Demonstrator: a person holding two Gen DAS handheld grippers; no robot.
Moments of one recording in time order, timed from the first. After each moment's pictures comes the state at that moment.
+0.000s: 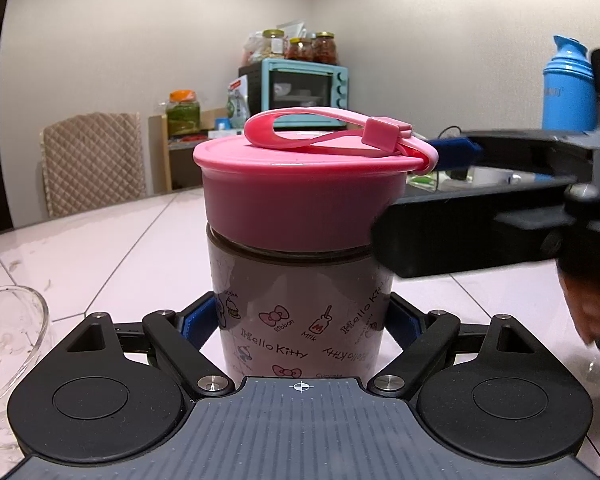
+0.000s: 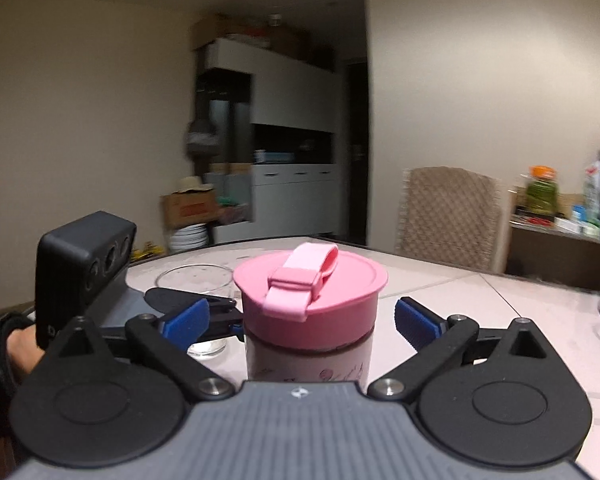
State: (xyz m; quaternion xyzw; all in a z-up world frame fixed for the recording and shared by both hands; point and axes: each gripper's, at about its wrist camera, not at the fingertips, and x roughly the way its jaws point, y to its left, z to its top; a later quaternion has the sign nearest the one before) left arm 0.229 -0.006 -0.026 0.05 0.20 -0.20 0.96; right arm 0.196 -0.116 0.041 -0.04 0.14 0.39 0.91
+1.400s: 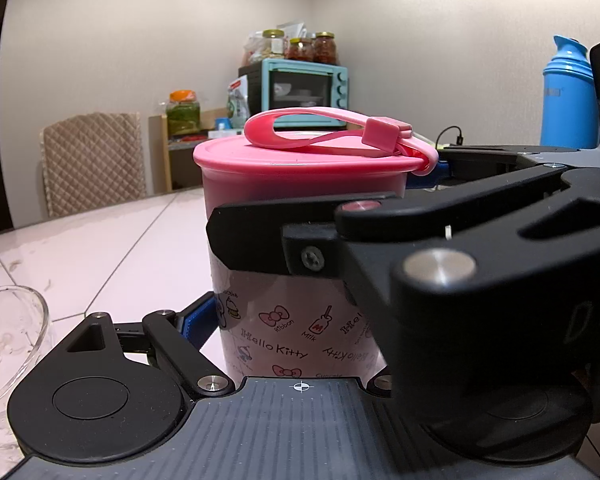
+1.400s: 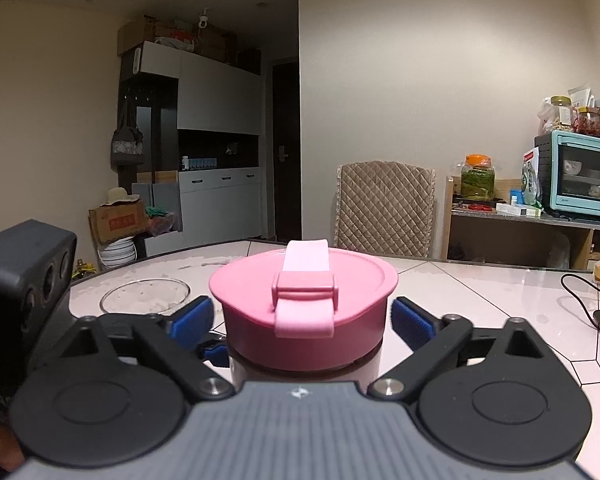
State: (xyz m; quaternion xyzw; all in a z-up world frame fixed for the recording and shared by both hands) left arm 0.227 -0.008 -0.026 0.05 0.20 -0.19 0.96; right arm 0.202 -0.064 0.023 -0.03 0.14 0.31 0.94
